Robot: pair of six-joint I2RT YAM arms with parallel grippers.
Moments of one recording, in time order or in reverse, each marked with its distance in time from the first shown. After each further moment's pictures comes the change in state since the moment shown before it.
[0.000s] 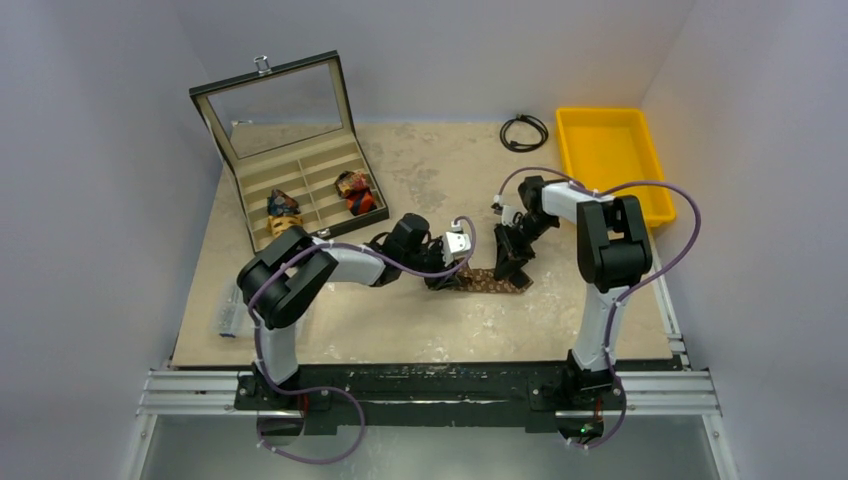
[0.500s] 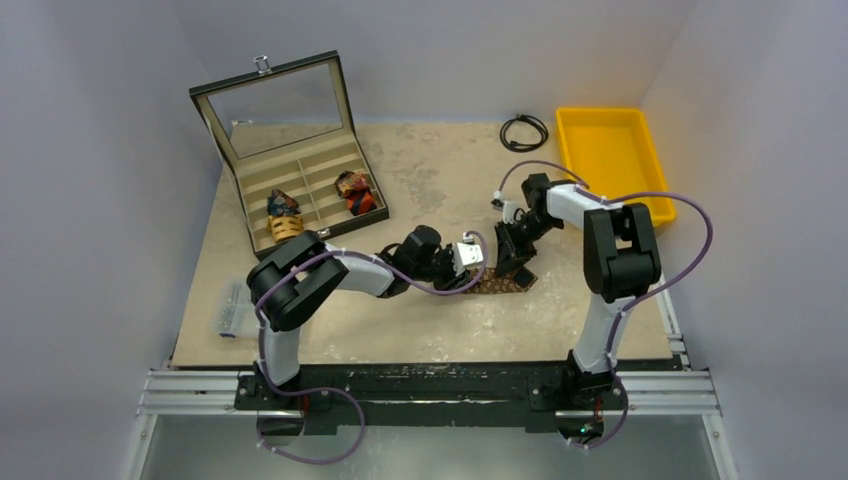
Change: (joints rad) left arm -0.087 0.022 -0.018 0.086 -0.145 0.026; right arm 0.010 -0.113 -0.031 0.018 -0.081 -0.078
